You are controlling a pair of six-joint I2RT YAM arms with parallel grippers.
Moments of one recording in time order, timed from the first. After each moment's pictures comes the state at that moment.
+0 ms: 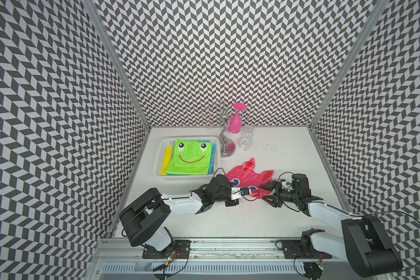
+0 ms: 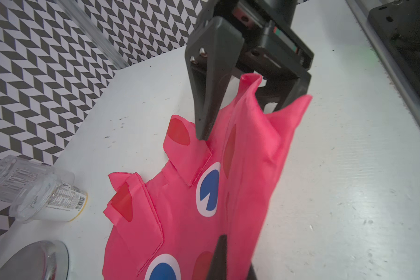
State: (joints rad) left arm -0.90 1.53 0.62 0.38 0.34 0.59; right arm 0.15 1.21 0.29 0.17 -0.87 1.38
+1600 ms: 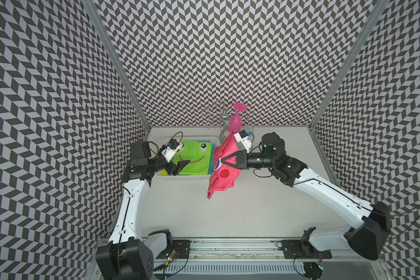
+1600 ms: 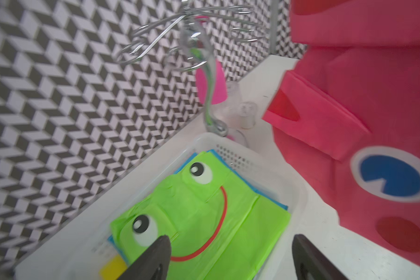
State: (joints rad) left arm 0.25 1.13 1.01 -0.52 0.85 0.67; right arm 0.75 1.43 1.27 -0.08 -0.72 0.89
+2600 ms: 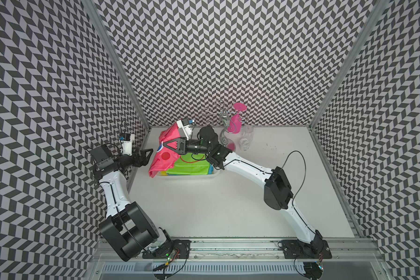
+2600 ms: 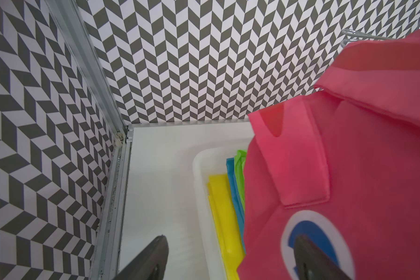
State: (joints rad) left arm 0.66 1.36 1.11 -0.42 0.91 0.40; right arm 0.92 2.42 2.26 0.30 -0.60 0.87
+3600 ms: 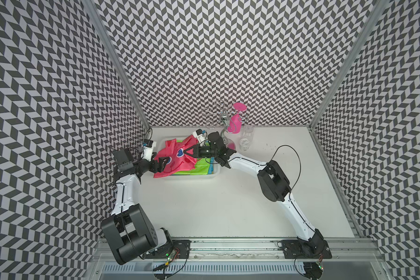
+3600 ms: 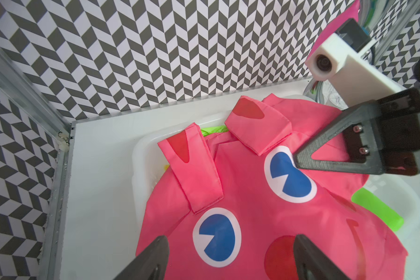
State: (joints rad) left arm 0.47 1.32 0.91 -0.29 0.81 0.49; right arm 0.77 2.46 2.02 0.21 -0.64 0.84
